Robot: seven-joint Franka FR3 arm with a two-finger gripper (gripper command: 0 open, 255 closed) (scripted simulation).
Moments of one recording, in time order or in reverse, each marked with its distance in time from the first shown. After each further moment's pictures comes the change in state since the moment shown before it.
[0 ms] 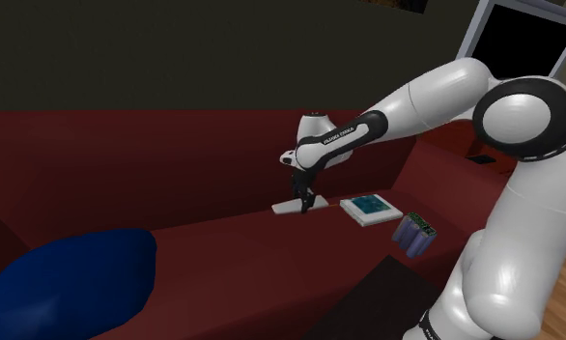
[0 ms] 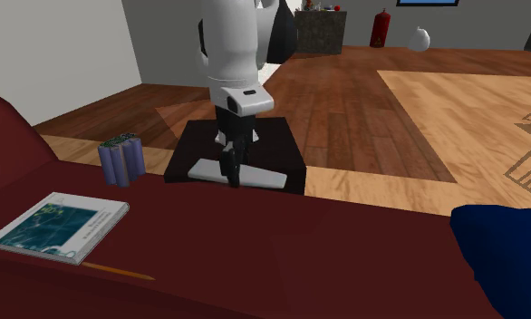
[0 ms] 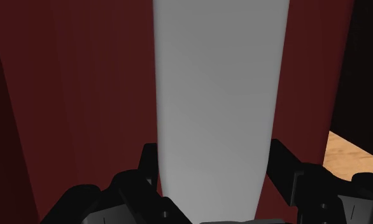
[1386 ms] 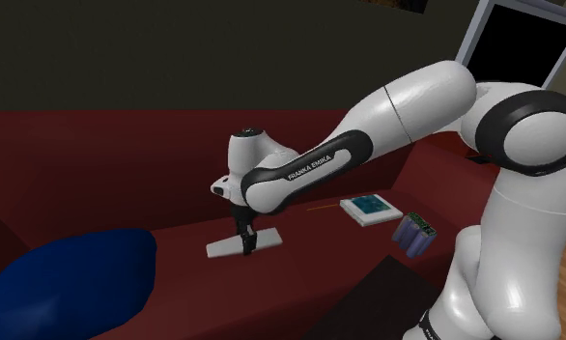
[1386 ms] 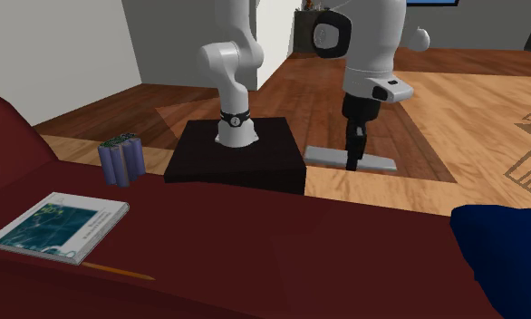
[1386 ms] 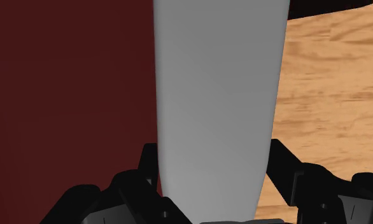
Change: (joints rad) arm 0.272 0.096 0.223 0.131 -0.021 -0.032 0.507
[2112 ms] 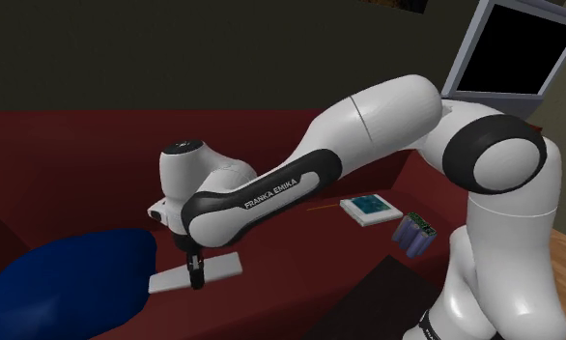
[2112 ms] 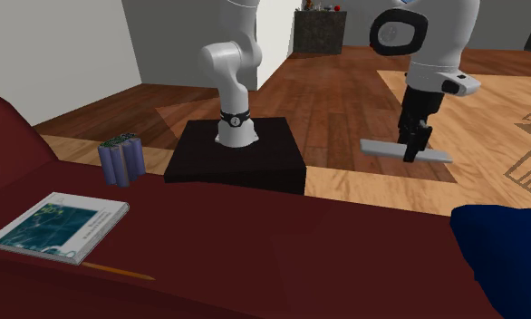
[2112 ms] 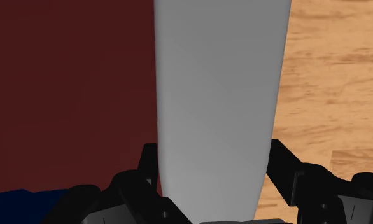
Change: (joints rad) arm 0.153 0.205 0.074 0.306 -0.039 -0.102 0.242
